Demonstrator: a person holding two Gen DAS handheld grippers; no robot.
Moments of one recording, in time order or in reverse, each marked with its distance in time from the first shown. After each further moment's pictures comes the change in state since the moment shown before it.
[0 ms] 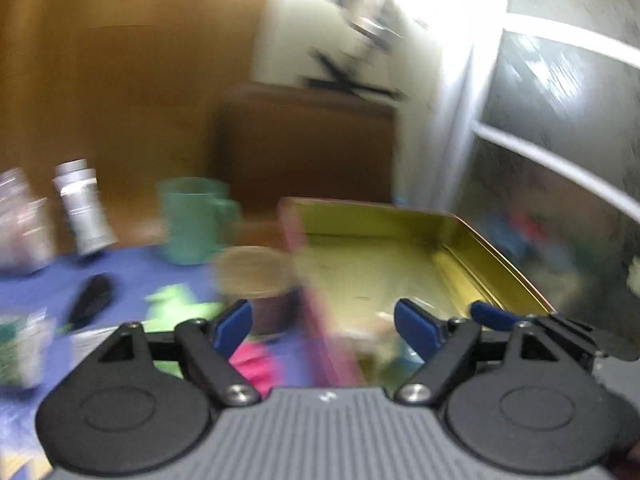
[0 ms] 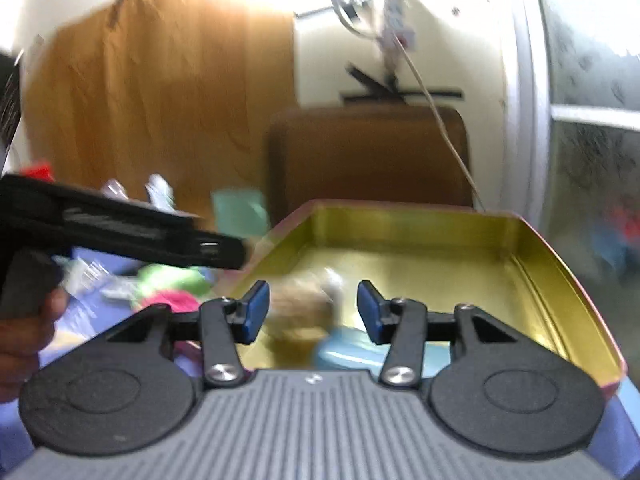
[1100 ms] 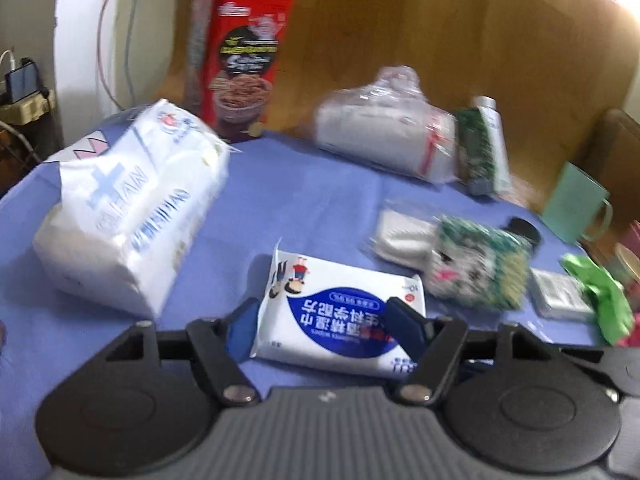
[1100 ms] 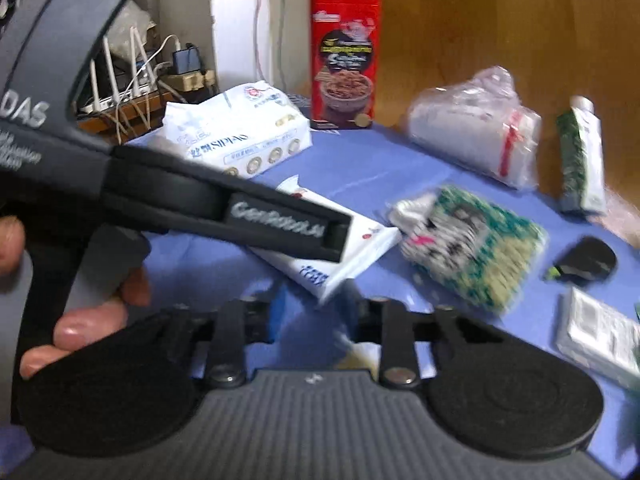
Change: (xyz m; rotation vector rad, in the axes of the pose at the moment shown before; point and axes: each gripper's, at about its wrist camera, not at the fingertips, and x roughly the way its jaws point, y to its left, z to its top) left arm -0.080 0.246 -0.073 -0.361 0.094 0.542; right arm 0.123 0.299 -0.037 -0.354 0.363 0.664
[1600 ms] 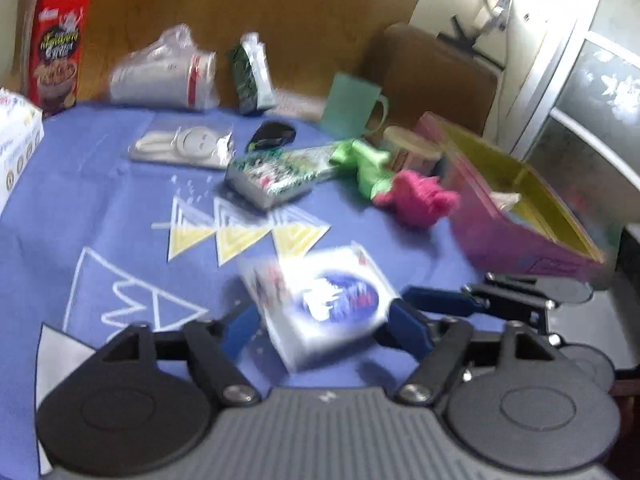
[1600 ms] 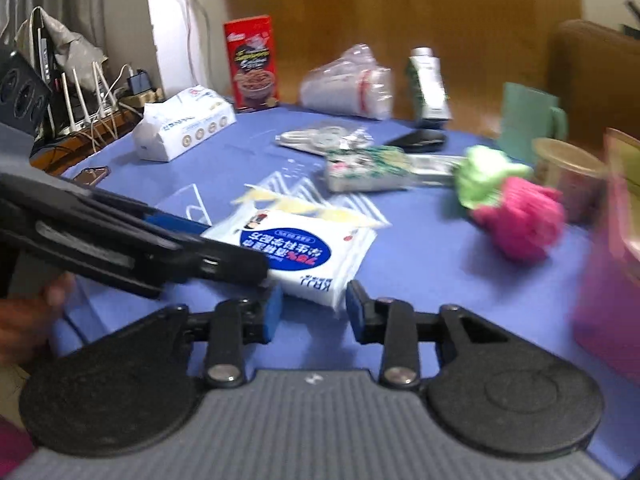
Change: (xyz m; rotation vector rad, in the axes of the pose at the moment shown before) left arm -0.092 -0.081 -0.073 0.207 0.095 -0.418; right arm -0.149 -0.032 -0.095 0.169 -0.022 -0.146
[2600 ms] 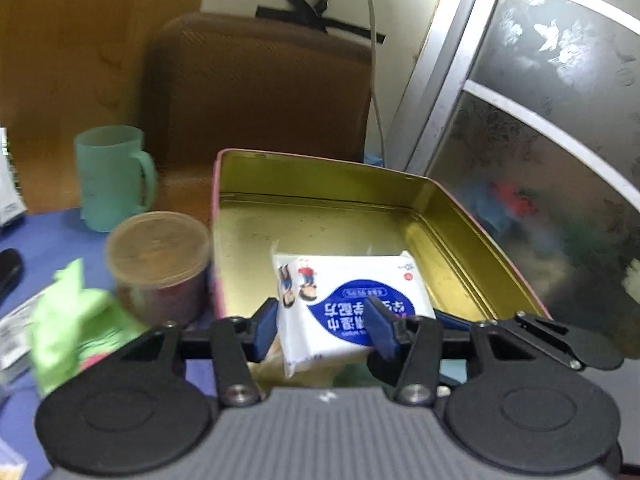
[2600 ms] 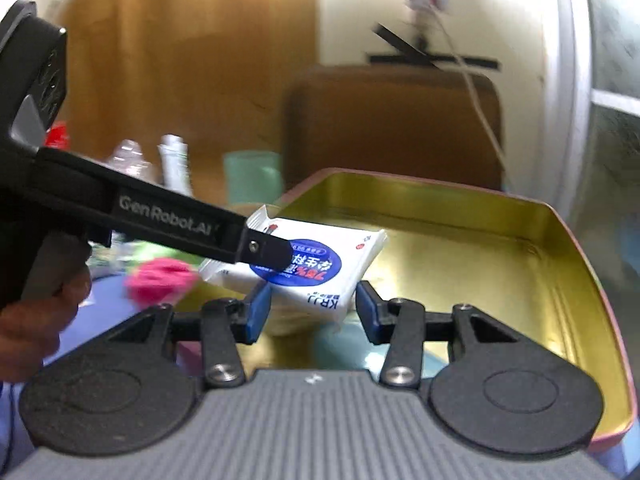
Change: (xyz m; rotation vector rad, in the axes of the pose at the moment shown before) left arm 0.190 -0.214 0.109 0.198 0.022 -0.183; right arm -0.093 -0.183 0.002 0.179 -0.183 -0.436
